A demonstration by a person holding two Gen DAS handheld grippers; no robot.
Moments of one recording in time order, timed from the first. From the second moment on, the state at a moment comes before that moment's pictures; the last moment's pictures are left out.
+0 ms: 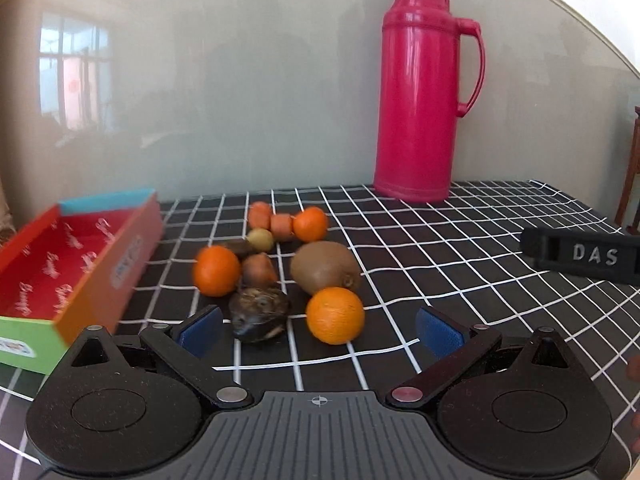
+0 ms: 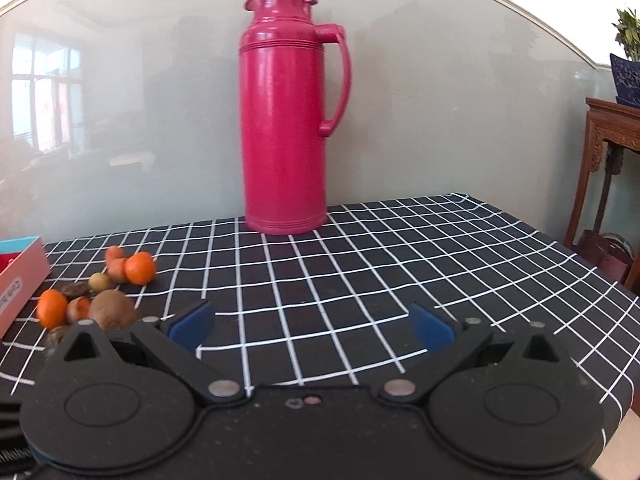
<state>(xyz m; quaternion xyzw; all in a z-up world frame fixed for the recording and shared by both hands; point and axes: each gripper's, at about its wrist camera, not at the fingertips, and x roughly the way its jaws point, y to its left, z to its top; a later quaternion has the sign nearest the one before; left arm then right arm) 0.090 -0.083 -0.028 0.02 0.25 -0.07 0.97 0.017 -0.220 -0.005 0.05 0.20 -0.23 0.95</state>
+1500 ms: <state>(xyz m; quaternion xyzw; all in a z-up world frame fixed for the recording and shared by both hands) 0.088 0.028 -0.003 -0.02 0.23 0.02 0.97 0.078 -0.157 -0.013 0.02 0.25 -0.19 0.95</state>
